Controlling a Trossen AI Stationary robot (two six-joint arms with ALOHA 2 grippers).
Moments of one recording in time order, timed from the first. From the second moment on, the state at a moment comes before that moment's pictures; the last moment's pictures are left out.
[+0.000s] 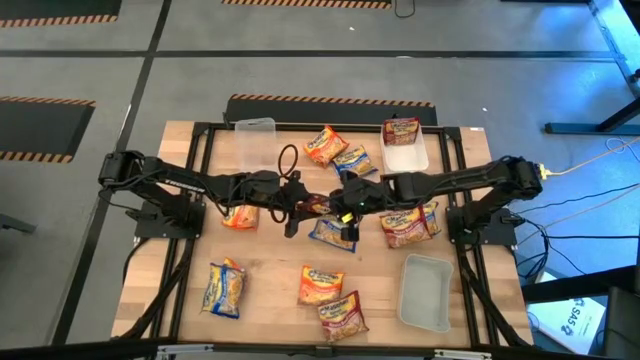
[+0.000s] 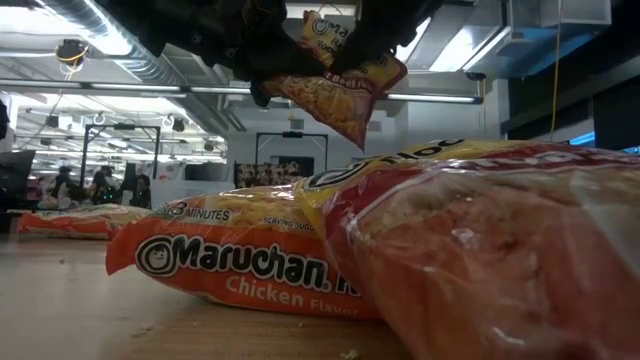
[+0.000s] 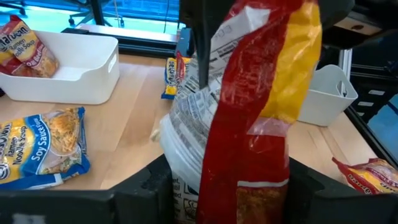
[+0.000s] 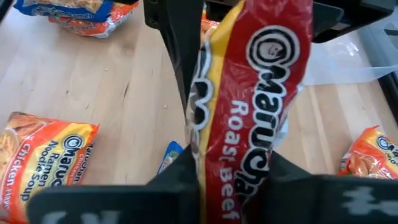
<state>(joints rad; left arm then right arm) 0.01 1.40 0.75 0.34 0.03 -0.12 0.09 1.60 1.29 -0.43 0.11 -0.03</state>
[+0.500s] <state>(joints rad) 0.01 1.27 0.75 0.23 -0.01 -0.12 0.08 1.52 1.29 -0.54 0.15 -0.08</state>
